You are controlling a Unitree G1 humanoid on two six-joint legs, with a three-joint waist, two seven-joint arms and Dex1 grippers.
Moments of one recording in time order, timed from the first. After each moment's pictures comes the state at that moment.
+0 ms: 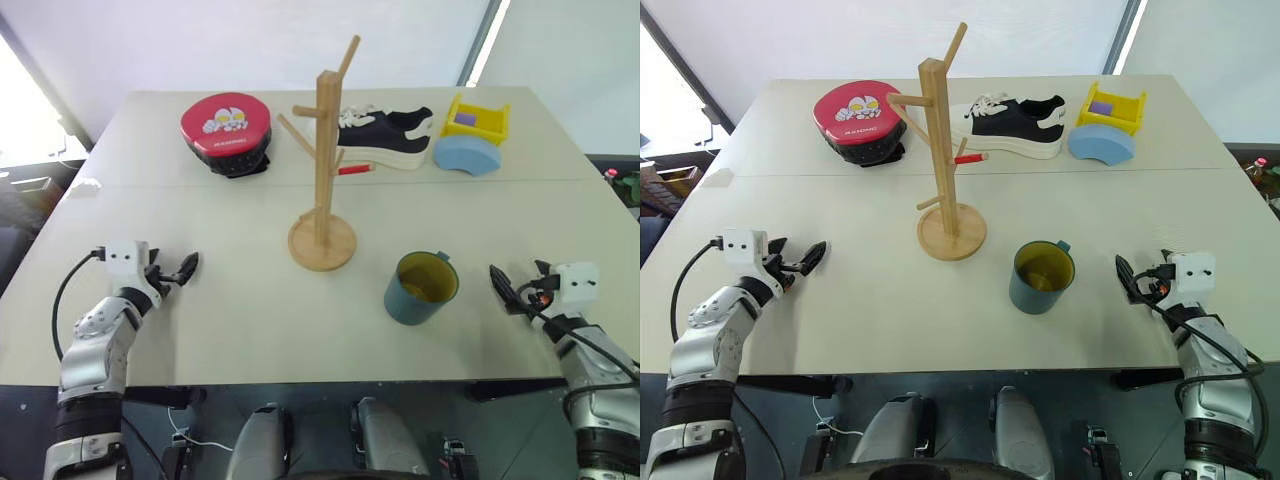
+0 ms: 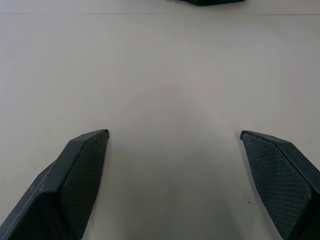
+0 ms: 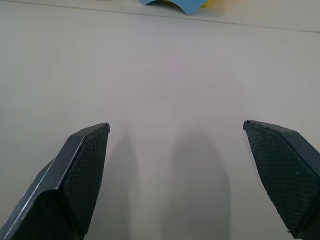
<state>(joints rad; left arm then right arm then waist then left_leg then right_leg) -0.16 0.47 0.31 0.15 -0.34 0.30 -0.42 -0.02 -0.52 -0.39 0.19 0.32 0.04 0.46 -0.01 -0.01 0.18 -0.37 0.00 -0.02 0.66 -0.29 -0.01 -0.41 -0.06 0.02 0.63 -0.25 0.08</state>
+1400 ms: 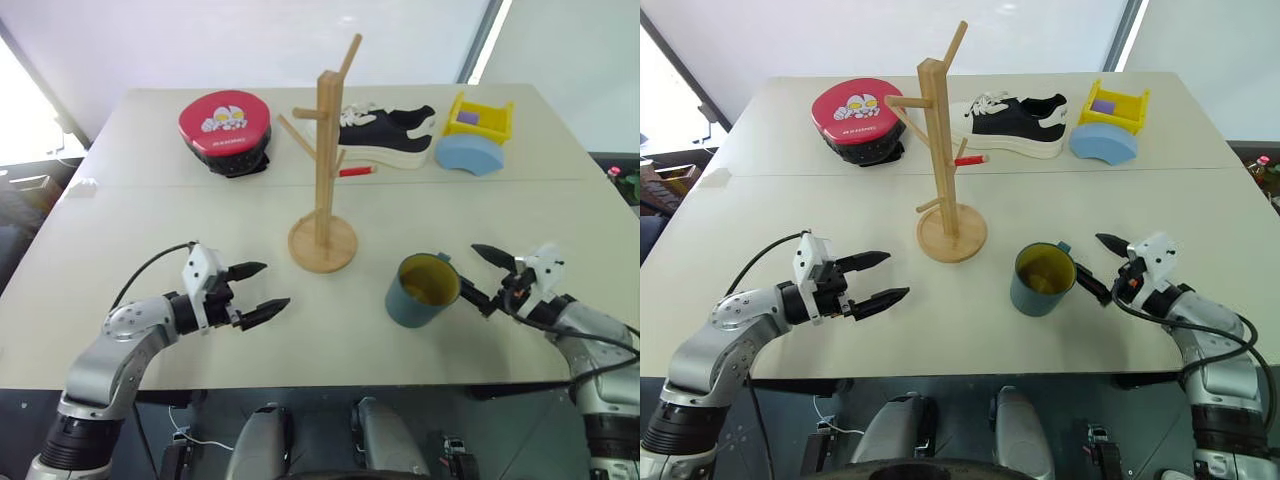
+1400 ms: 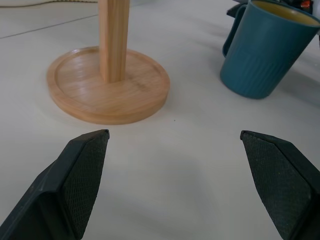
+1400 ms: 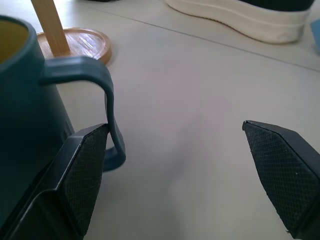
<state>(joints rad) -0.06 0.59 0.03 -0.34 -0.51 0.47 -0.87 -0.07 -0.63 -0.28 0.06 0.41 0.12 0.89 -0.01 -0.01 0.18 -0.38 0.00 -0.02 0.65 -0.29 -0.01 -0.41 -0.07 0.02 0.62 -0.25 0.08</state>
